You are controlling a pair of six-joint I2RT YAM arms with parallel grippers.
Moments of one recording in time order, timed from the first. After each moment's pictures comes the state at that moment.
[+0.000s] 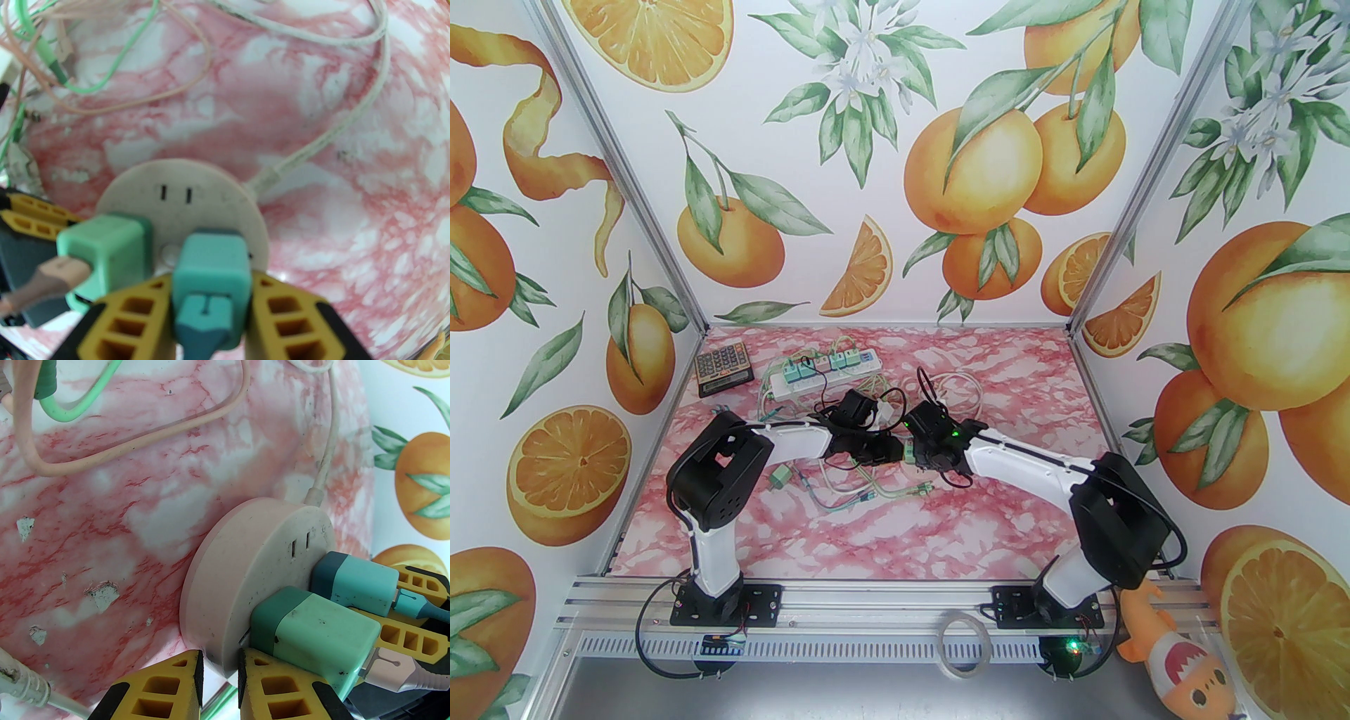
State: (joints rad) left arm -0.64 1.92 1.05 -0.10 0.57 -0.67; right arm 0.72 1.59 0.99 -0.57 0.21 0.70
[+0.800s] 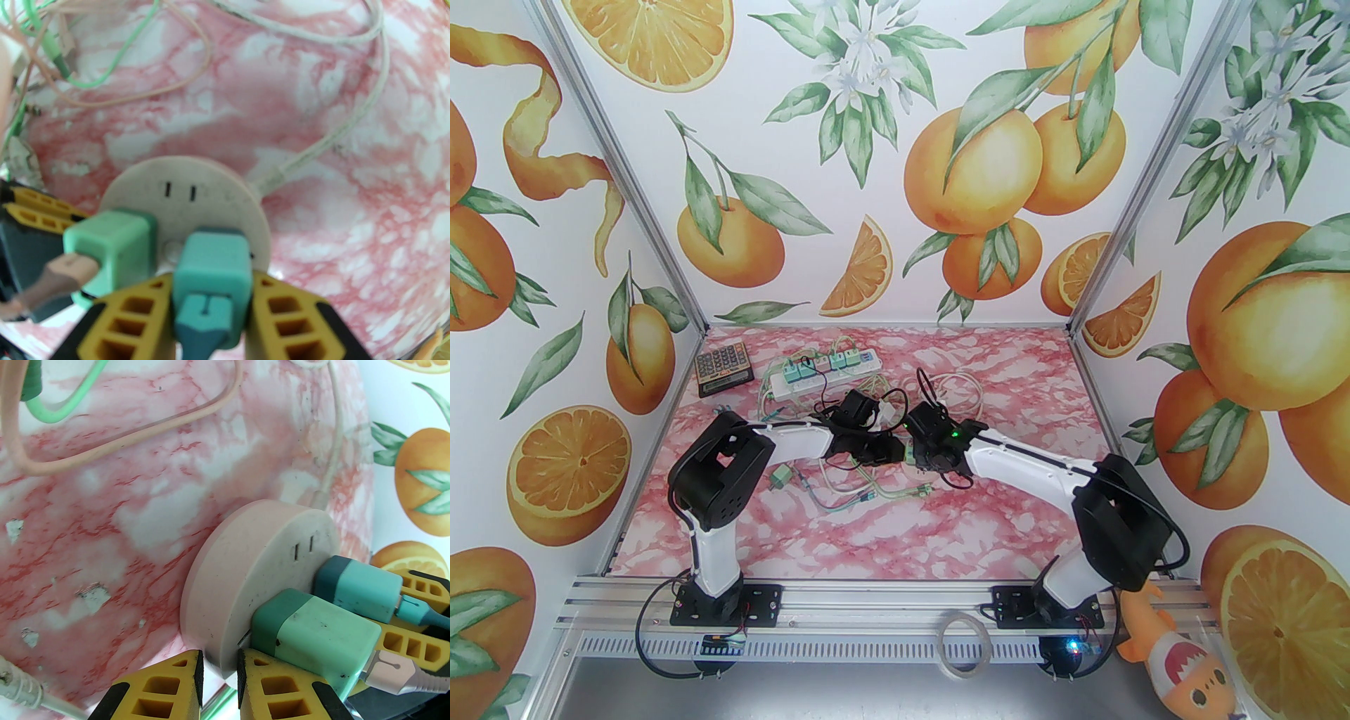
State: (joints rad) left arm -0.64 1.93 1.05 -0.11 0.58 -0.65; right arm 0.77 1.61 1.04 -0.64 0.28 0.71
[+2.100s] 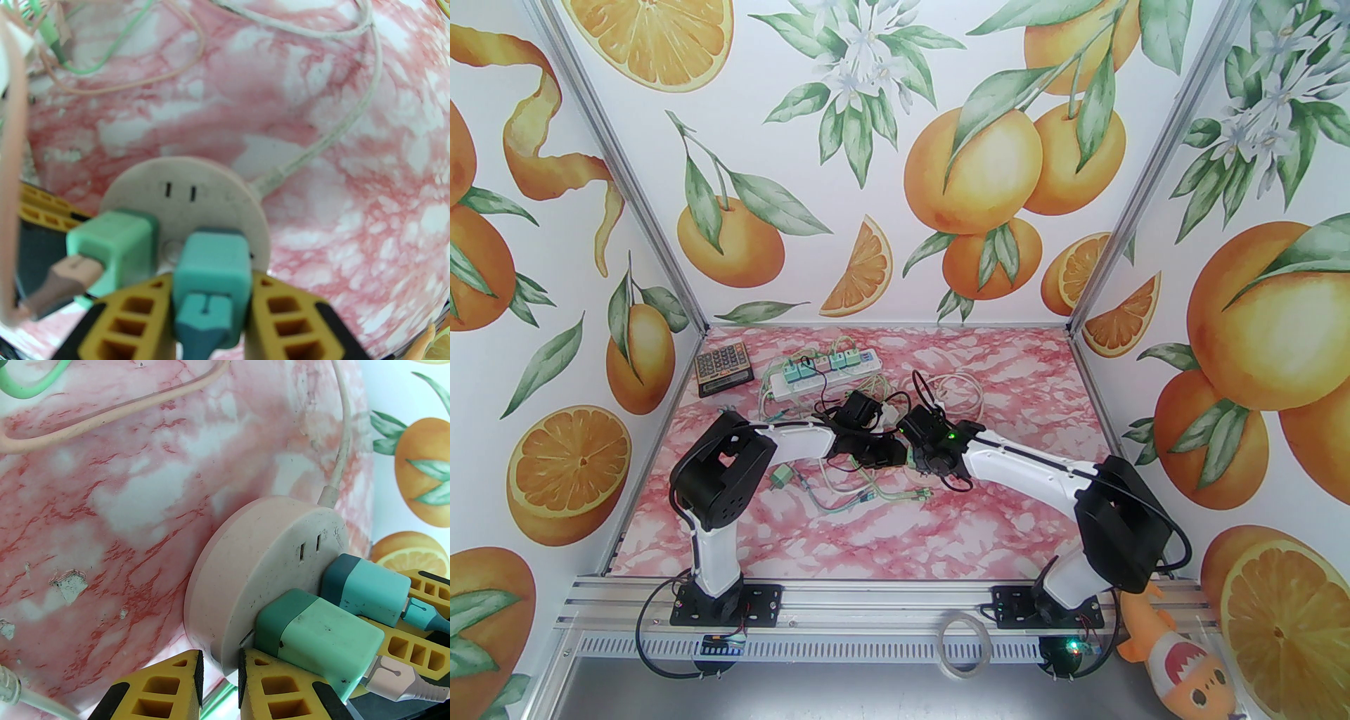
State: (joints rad) left arm -0.66 1.93 1.06 -0.14 0.59 -0.65; right arm 0.77 1.59 1.03 -0.68 0.28 0.71
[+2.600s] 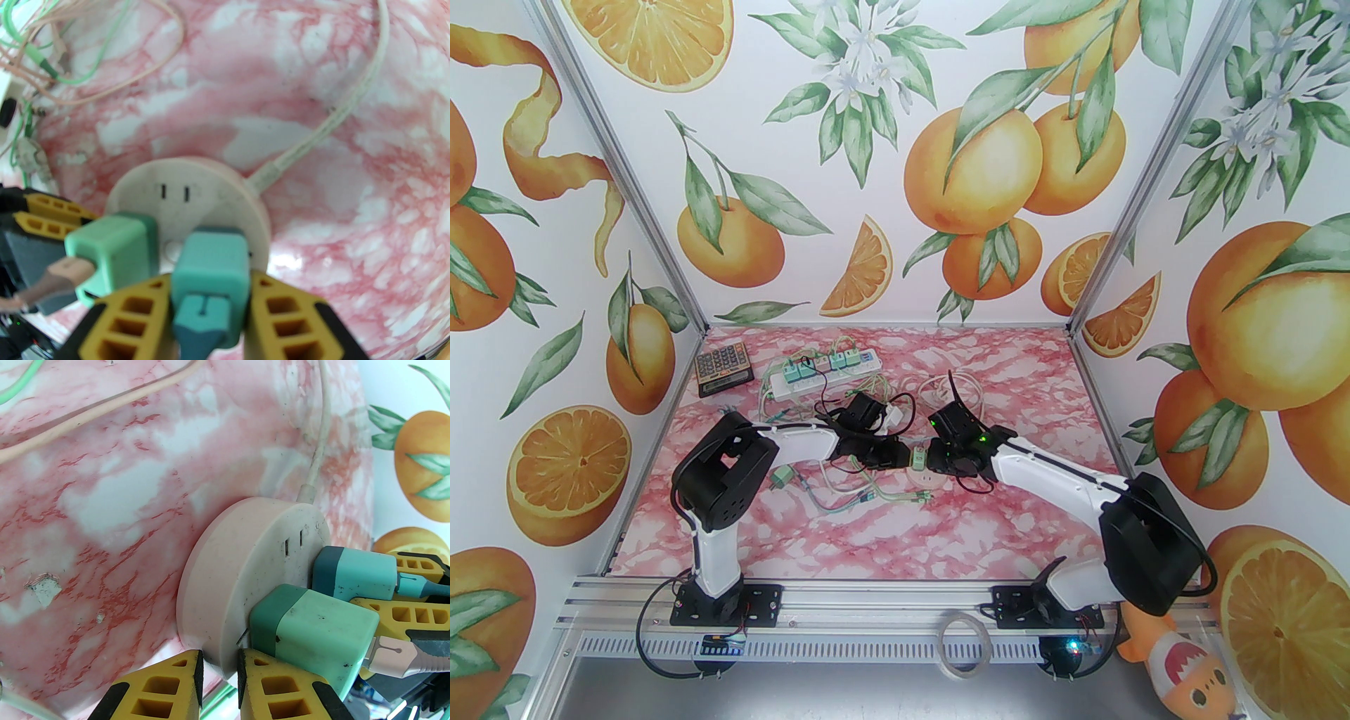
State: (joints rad) left arm -0.68 1.93 1.08 -0.14 0.58 -0.64; right arm 0.64 1.47 0.88 -0.55 0.08 0.74
